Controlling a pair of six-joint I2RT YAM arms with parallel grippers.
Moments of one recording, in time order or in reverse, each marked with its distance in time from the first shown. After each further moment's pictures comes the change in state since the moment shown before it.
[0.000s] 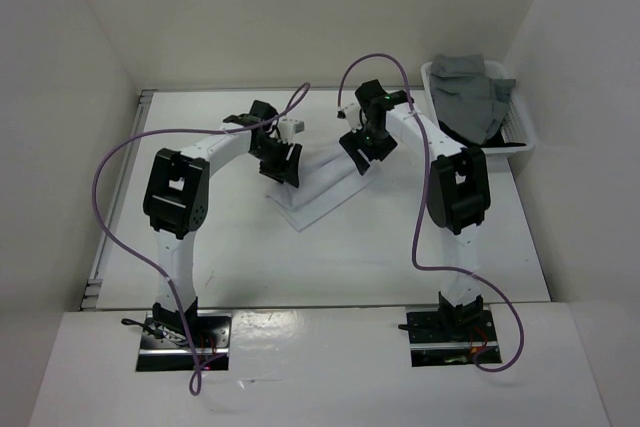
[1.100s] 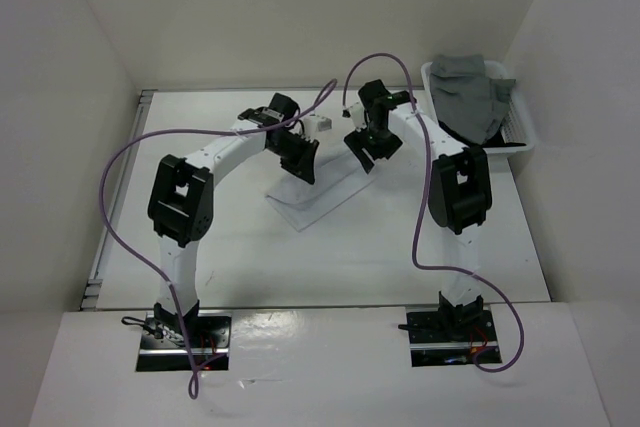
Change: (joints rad) left arm -0.100 -0.033 0.096 -0.071 0.095 0.076; right arm -0.014 -0.005 -0.013 0.010 0.056 0.006
